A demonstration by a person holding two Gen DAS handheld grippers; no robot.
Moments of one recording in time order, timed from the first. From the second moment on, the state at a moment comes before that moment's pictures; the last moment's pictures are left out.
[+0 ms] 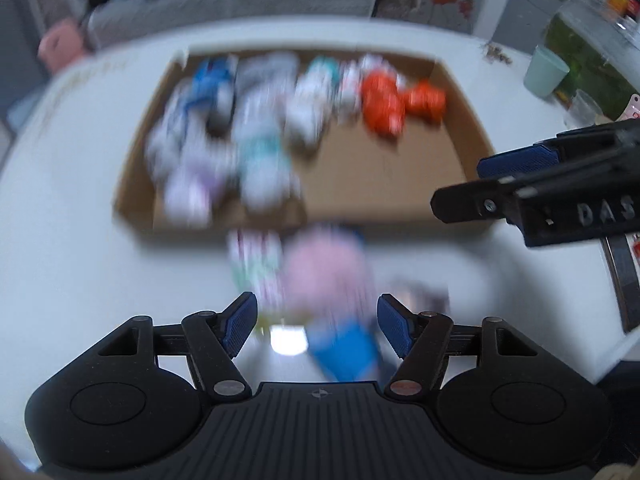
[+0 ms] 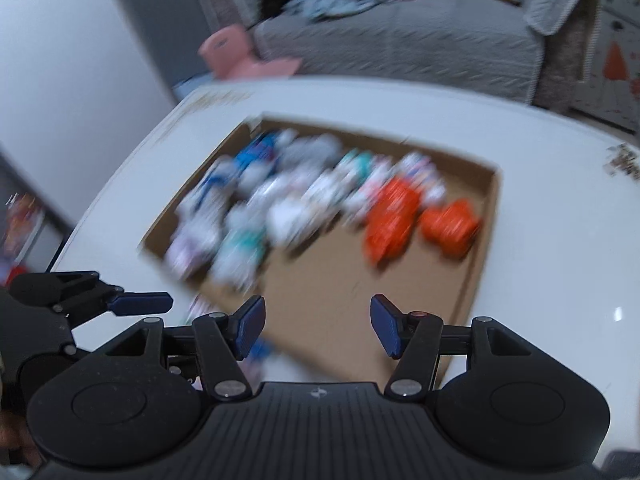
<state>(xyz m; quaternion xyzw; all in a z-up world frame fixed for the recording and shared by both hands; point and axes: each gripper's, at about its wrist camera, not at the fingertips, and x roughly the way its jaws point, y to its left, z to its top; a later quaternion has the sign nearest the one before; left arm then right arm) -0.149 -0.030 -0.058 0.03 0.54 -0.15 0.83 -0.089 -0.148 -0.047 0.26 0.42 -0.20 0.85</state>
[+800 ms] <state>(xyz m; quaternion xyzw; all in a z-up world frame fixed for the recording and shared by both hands) -0.201 -0.042 -0.089 -0.01 0.57 -0.17 0.80 -0.069 -0.097 -0.099 0.20 0.48 -0.10 0.85</state>
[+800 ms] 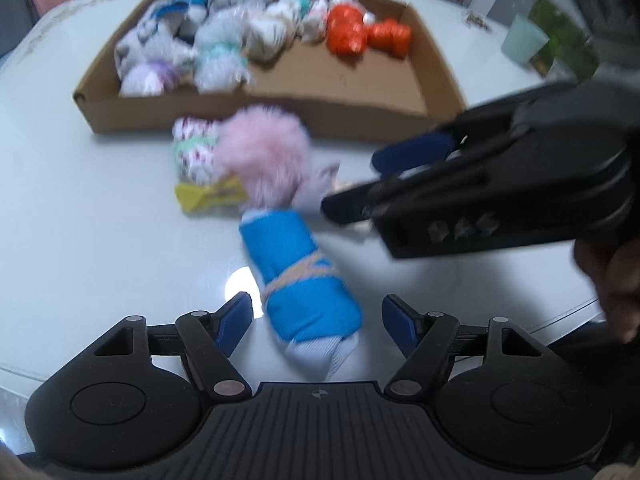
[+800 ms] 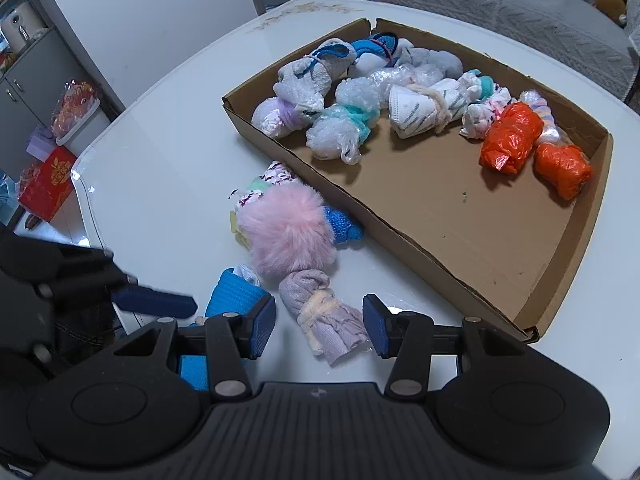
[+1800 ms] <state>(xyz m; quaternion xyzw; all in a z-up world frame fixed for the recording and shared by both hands) -0.221 -0.037 -0.071 0.07 0.54 -0.17 0.82 -0.121 -0.073 -0.090 0.25 0.48 -0.16 0.83</state>
